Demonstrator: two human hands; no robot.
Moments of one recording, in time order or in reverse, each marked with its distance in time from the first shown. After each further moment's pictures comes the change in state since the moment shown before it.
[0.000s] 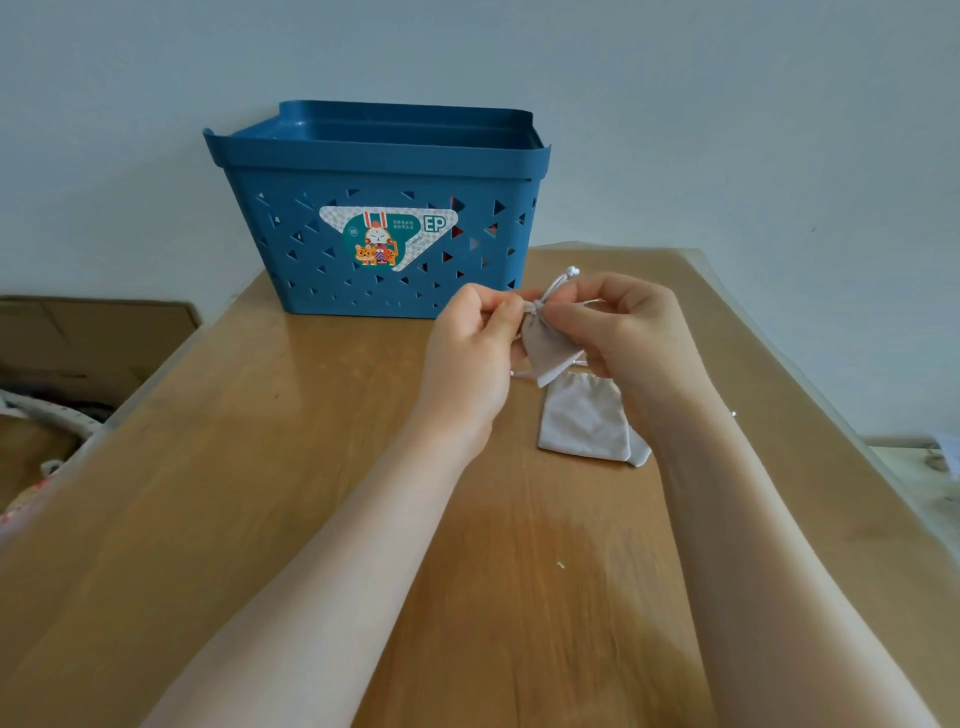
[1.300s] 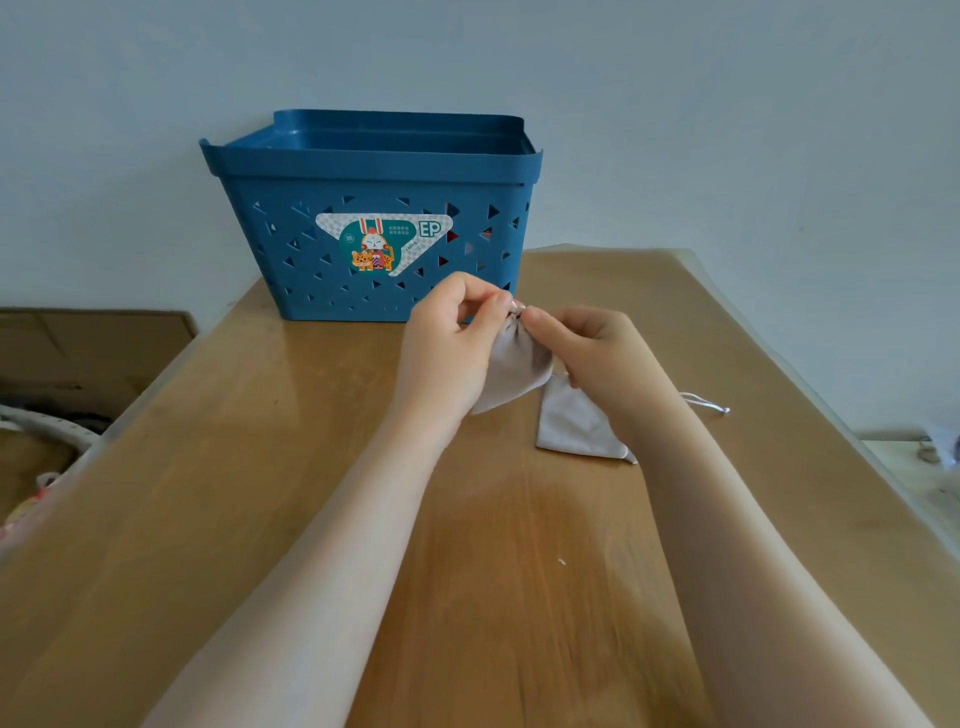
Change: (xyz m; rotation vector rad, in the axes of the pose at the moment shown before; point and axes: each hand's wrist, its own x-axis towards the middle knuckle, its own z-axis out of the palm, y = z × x) left_hand 0.007 0.003 -0.017 0.315 0.028 0.209; right_hand 0.003 0.018 0.008 -0.267 -0.057 0.007
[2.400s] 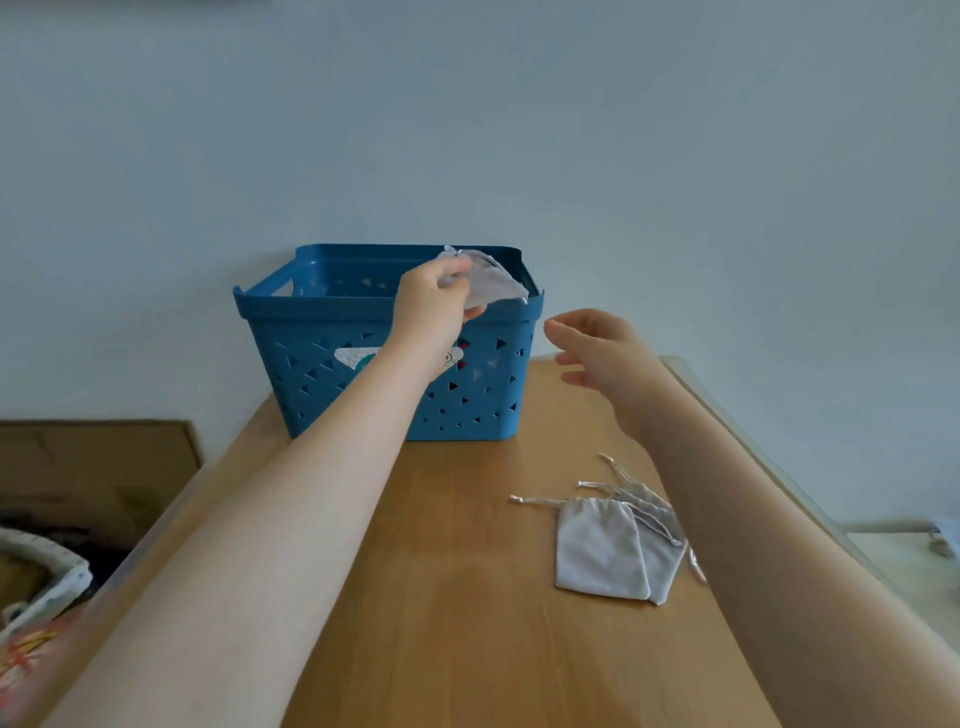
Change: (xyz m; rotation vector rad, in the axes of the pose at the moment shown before) left_hand 0.156 0.030 -0.018 -0.046 0.036 -0.088; right_hand 0.084 -0.059 -0.020 0.138 0.090 0.040
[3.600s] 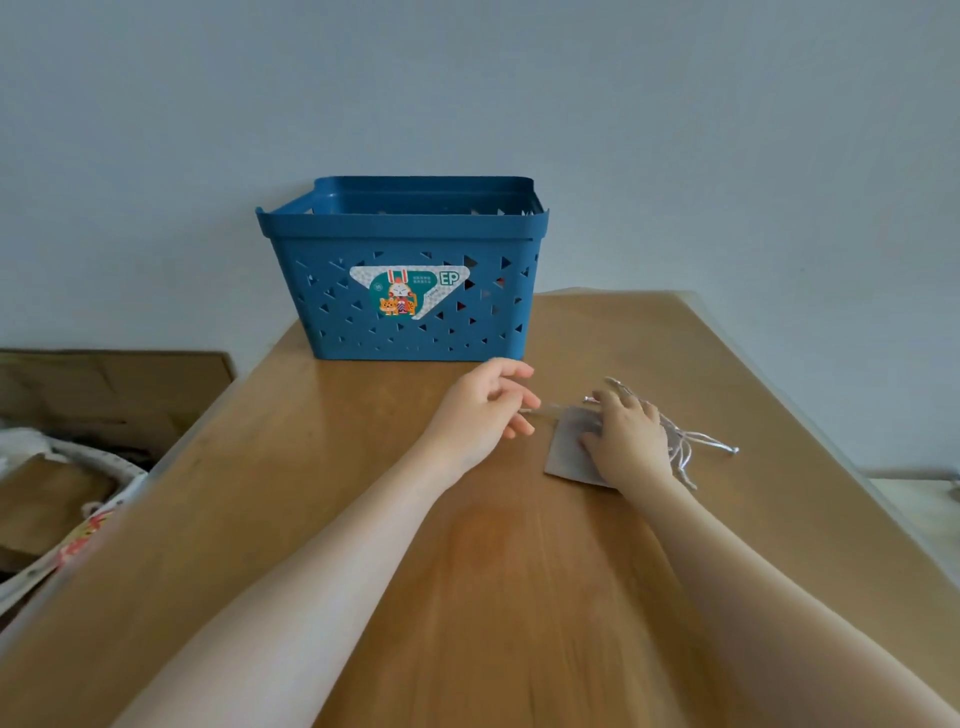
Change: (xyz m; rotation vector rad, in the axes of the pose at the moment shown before) left_hand -0.157 -0.065 0.005 0.209 -0.392 -0.087; right_hand -0.064 0.151 -0.010 -1.035 -0.009 0.091
